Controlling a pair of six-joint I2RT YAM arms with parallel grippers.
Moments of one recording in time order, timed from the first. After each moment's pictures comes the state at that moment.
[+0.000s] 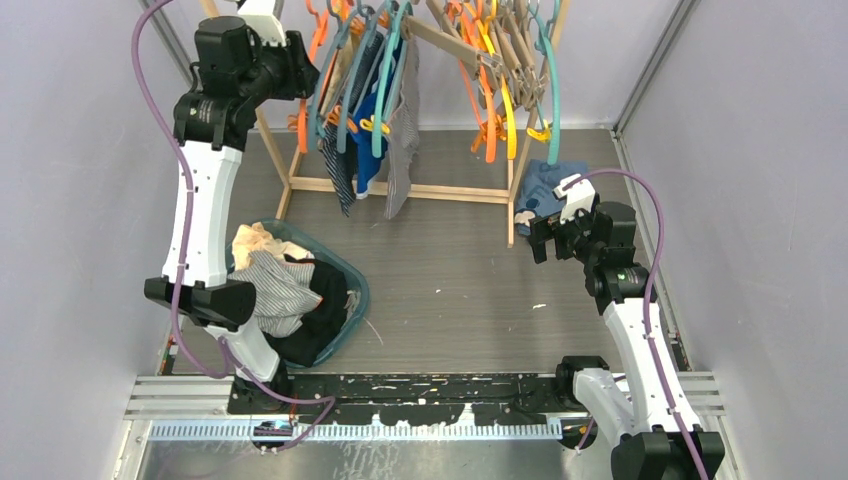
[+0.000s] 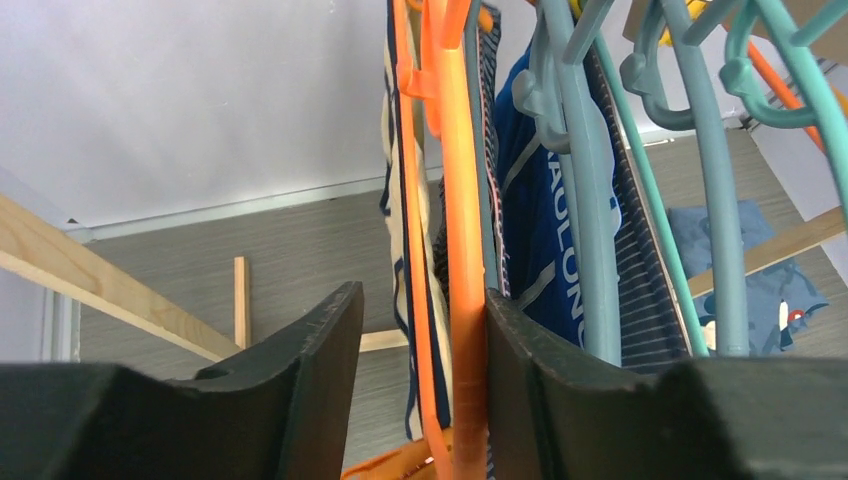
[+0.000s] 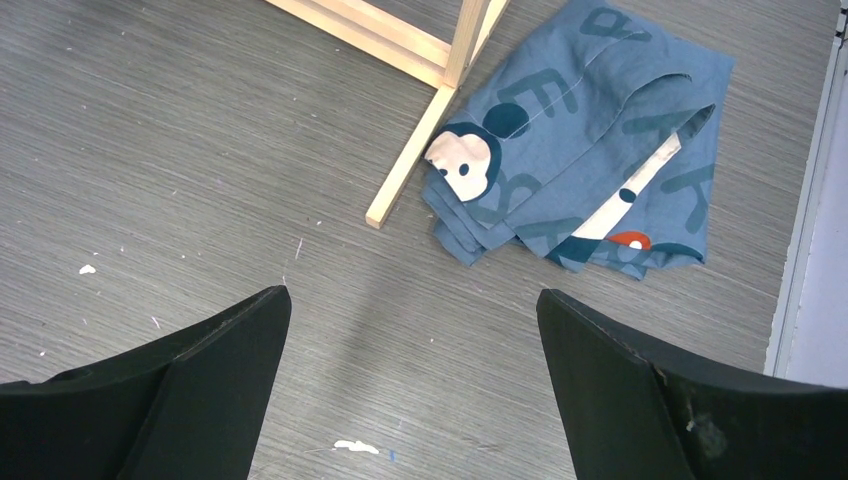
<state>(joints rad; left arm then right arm) -0.18 1.73 2.32 -0.82 0.12 -0.10 -0.01 0.84 0.75 -0.39 -0.30 -0.26</state>
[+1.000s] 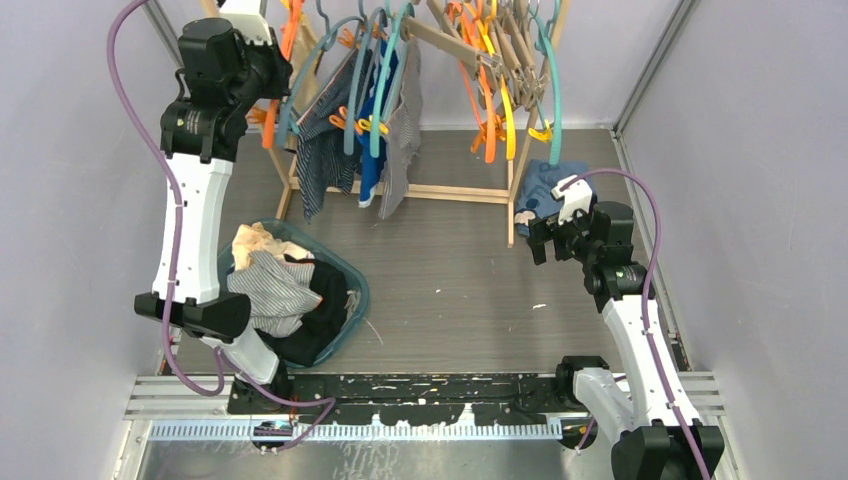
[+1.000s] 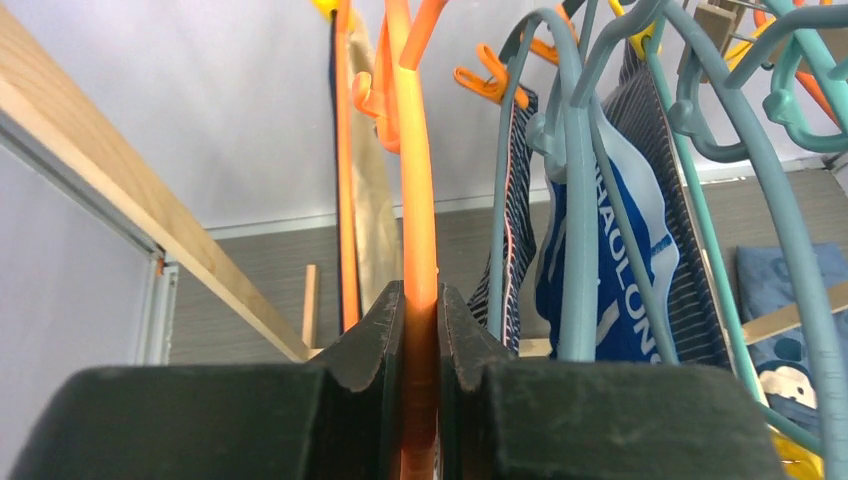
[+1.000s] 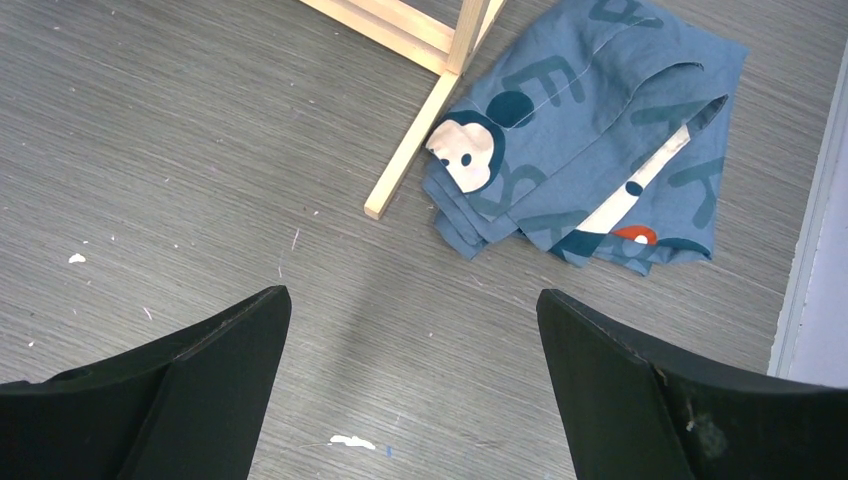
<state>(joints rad) -0.18 1.67 2.29 -0.79 -0.02 -0.05 -0.01 0.86 0.75 -0.39 -0.30 -0.28</state>
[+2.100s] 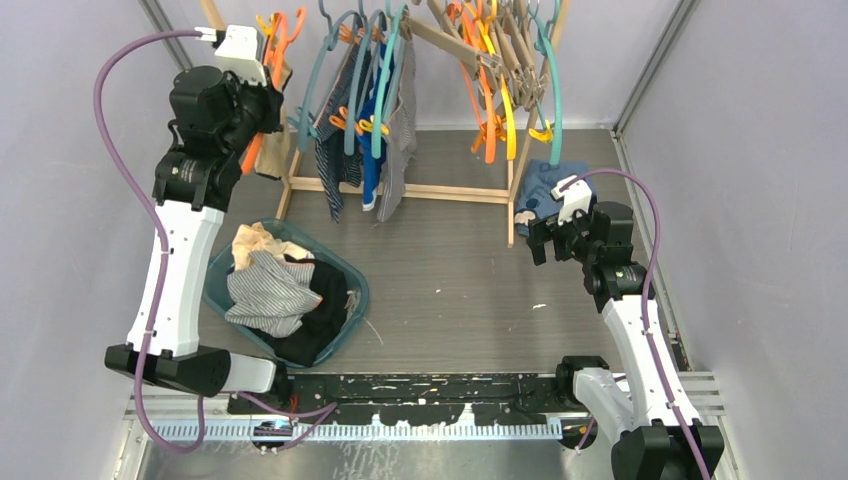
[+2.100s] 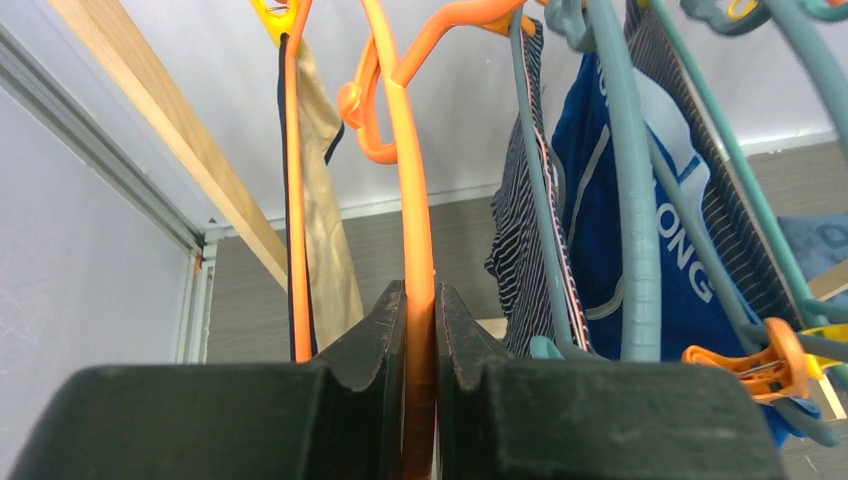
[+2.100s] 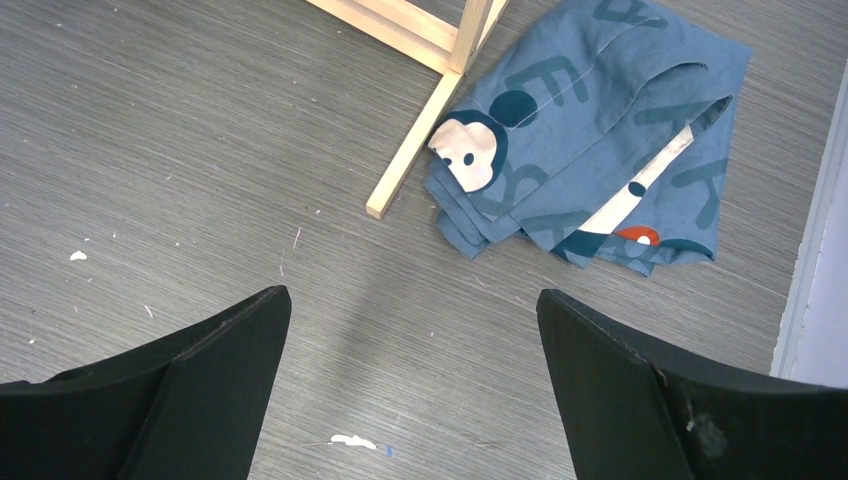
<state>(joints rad) -0.18 1.37 1.84 -0.57 -0.04 0.04 -0.01 0.86 0.74 -0.39 -0.30 -0.29</state>
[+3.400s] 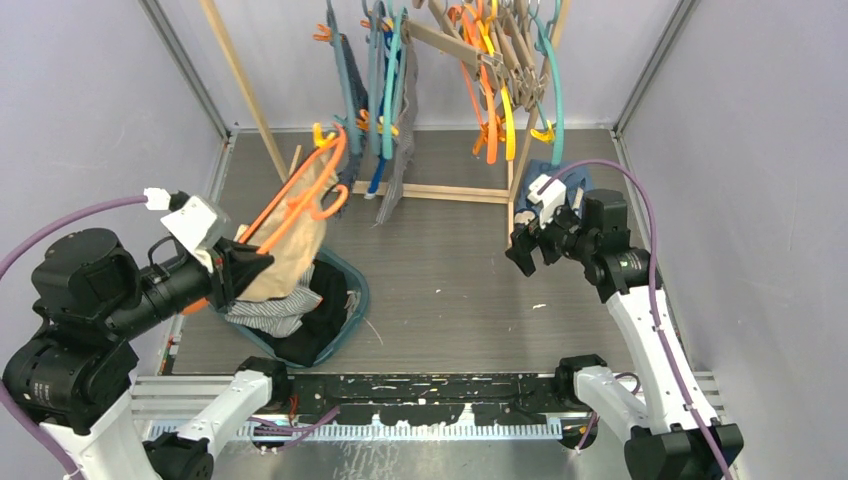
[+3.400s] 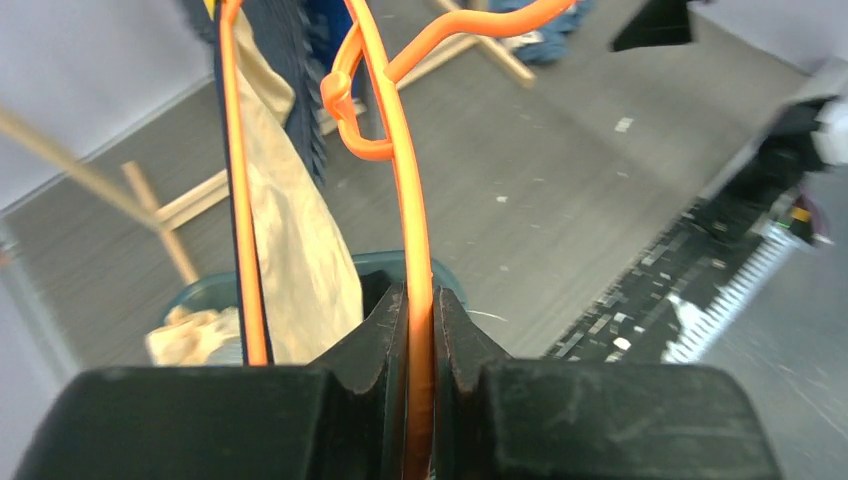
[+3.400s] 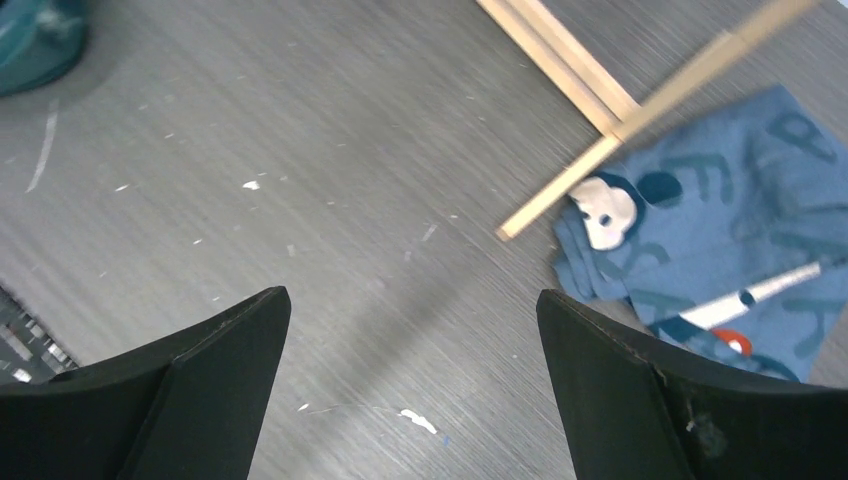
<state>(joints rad) -0.18 0.86 1.90 -1.37 0.47 0.23 0.10 0.90 0.92 -0.62 -0.49 -0.39</state>
